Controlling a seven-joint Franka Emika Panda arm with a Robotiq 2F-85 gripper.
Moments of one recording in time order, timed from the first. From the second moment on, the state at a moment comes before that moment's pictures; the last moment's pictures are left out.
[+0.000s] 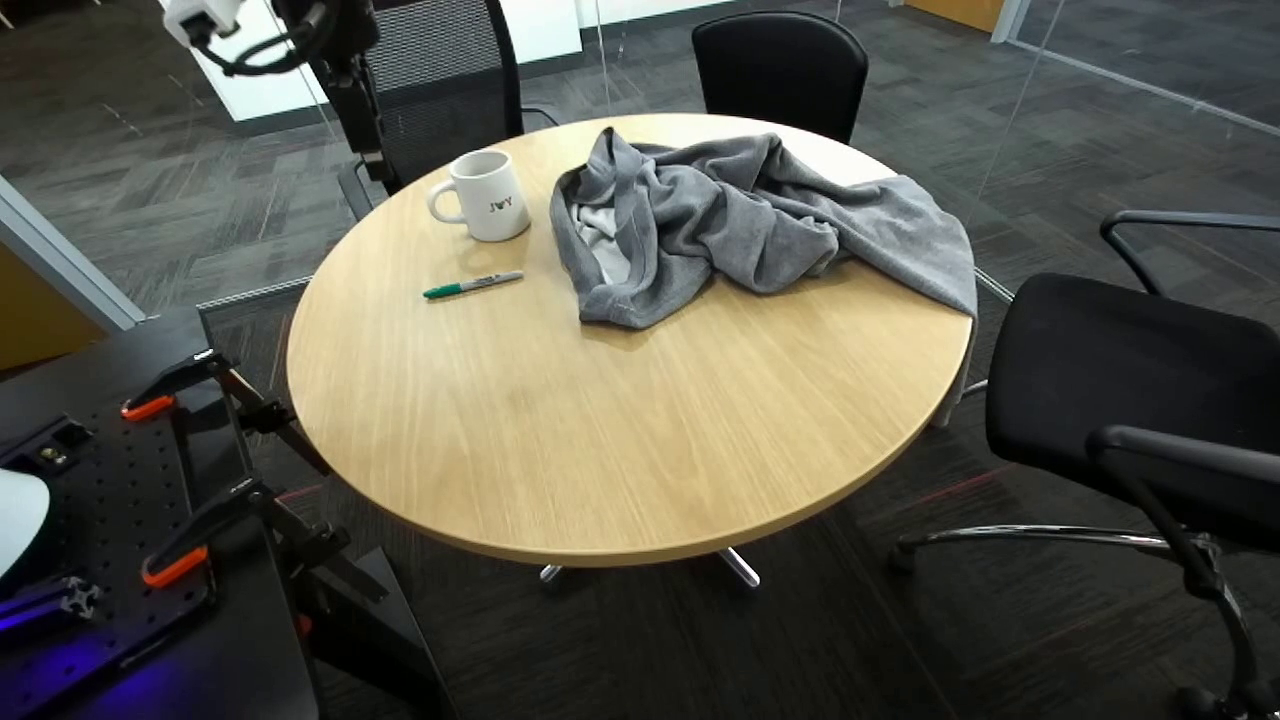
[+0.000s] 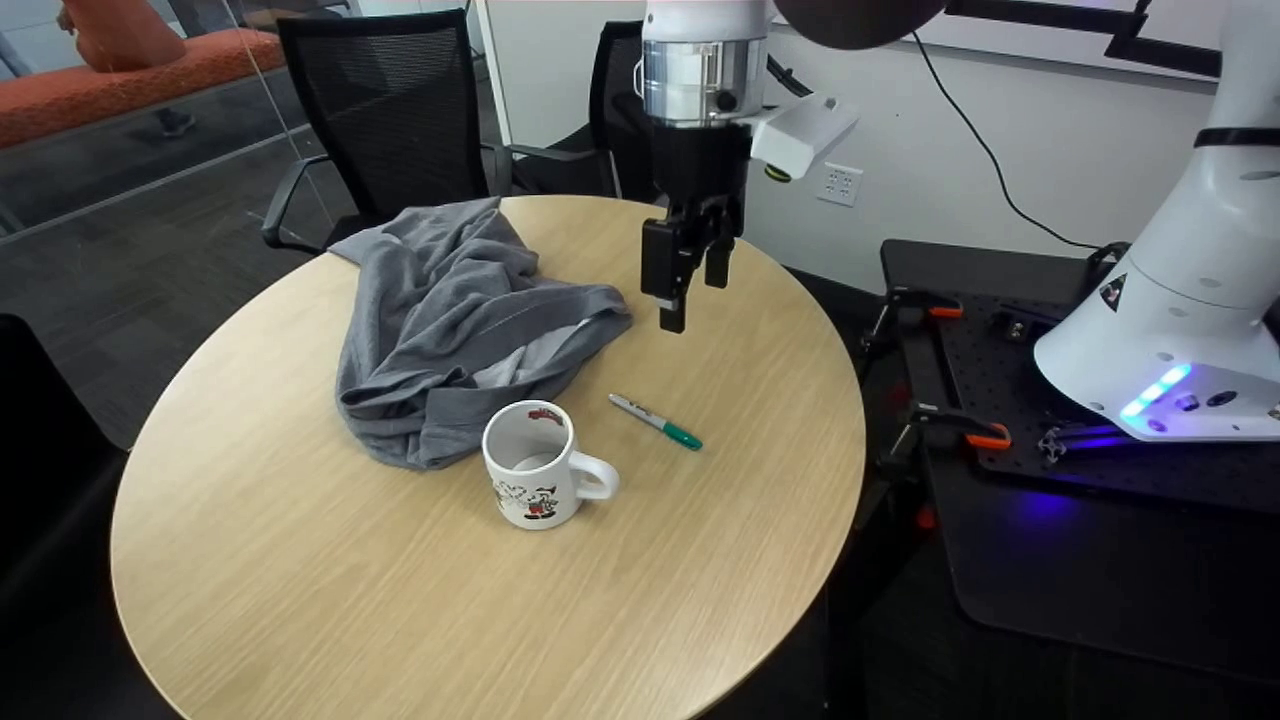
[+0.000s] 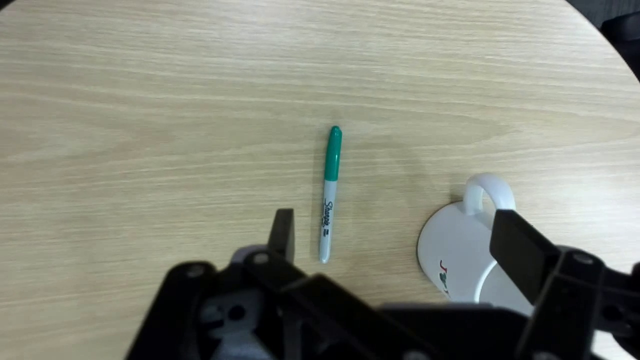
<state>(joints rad) 0.04 0.04 0.14 -2.46 0.26 2.47 0.30</state>
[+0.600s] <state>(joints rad) 0.06 0.26 0.13 -2.42 0.26 2.70 0.30</state>
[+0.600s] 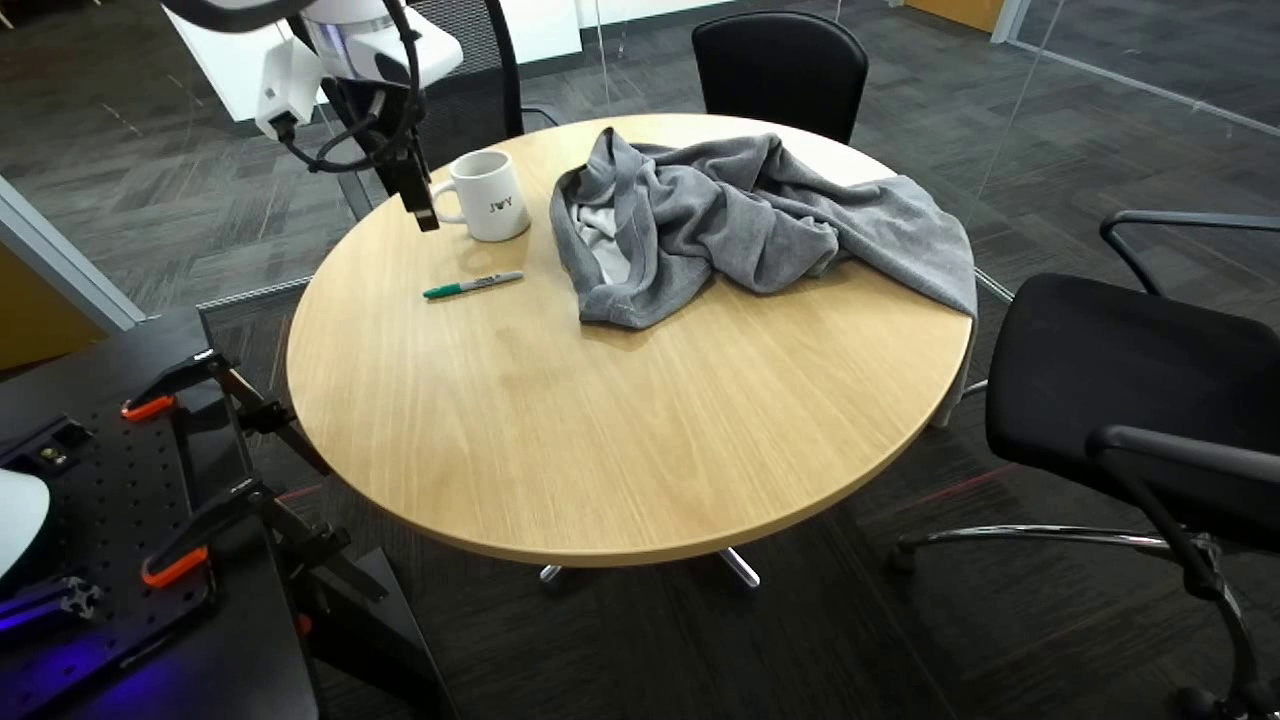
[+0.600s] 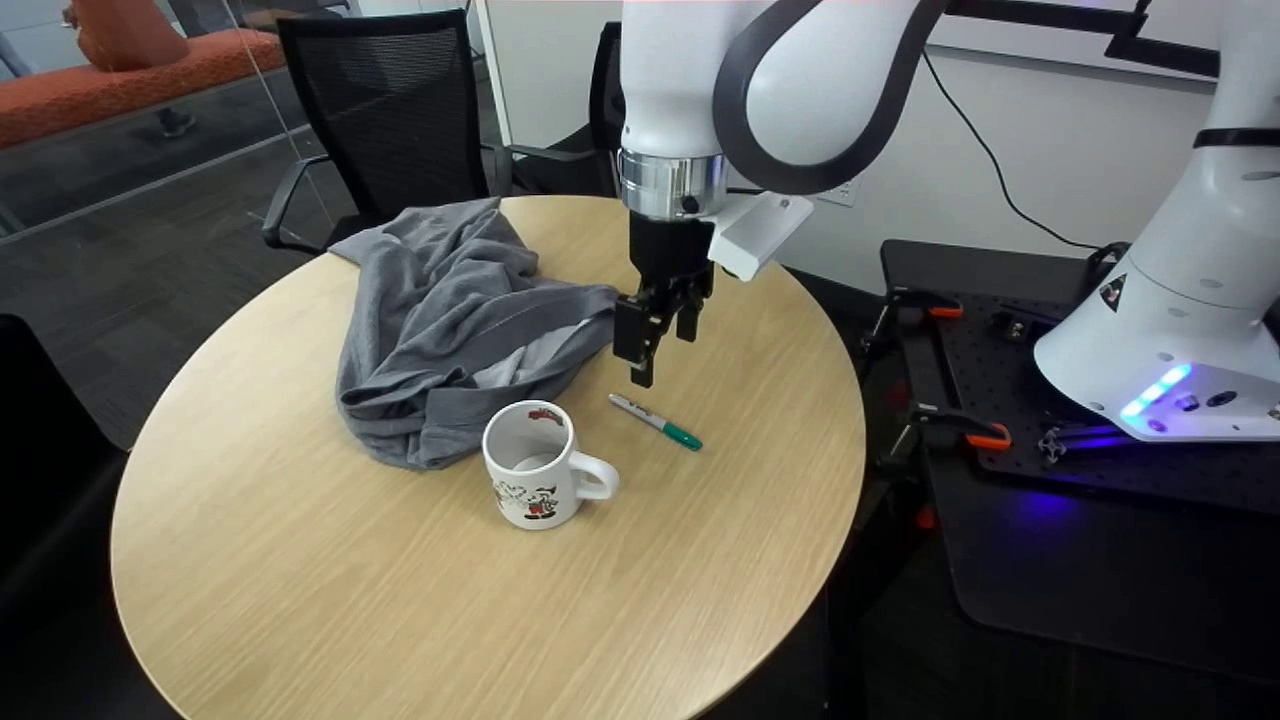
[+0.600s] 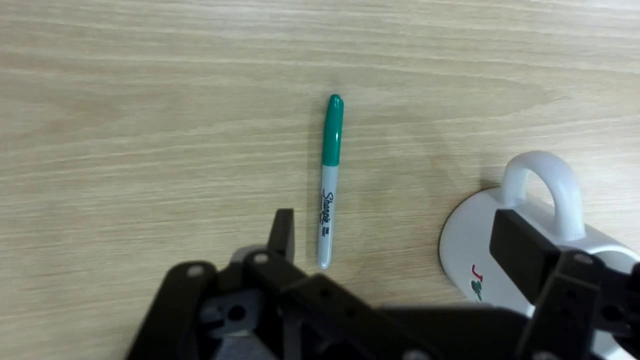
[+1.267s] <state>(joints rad) 0.17 0.38 0.02 -2.35 0.19 2.74 0.50</state>
